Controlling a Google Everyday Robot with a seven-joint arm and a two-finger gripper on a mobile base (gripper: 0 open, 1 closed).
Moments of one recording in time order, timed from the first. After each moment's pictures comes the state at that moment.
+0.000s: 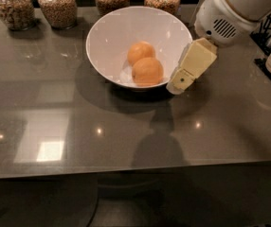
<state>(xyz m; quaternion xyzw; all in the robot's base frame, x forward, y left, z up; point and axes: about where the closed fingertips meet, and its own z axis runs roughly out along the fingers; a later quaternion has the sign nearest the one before) 0.500 -0.113 0.983 -0.53 0.81 0.04 0.26</state>
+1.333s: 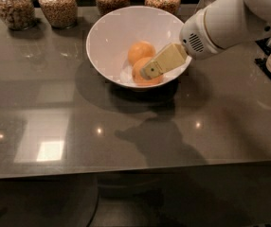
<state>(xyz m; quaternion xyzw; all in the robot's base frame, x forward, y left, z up) 0.559 -0.094 0.960 -0.37 0.84 0.09 0.39</state>
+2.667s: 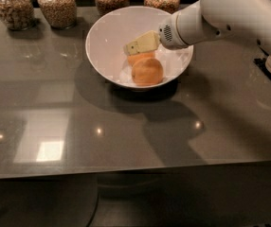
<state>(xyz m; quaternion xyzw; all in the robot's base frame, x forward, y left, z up) 0.669 -0.061 0.921 -0.24 0.86 0.19 0.40</state>
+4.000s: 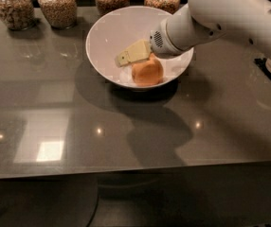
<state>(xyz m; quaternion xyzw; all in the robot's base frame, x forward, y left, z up) 0.627 -0.038 0.904 -0.23 0.90 0.20 0.32</state>
